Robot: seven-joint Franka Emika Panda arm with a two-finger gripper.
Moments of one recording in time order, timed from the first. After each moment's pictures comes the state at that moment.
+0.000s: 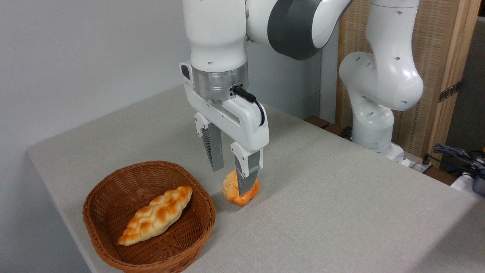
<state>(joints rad) -0.25 -0.12 0.32 -1.98 -0.07 1.87 0.92</state>
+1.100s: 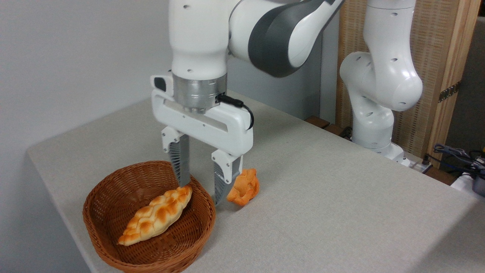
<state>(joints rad) -0.29 -0.05 0.32 -1.98 -0.10 2.08 0.55</state>
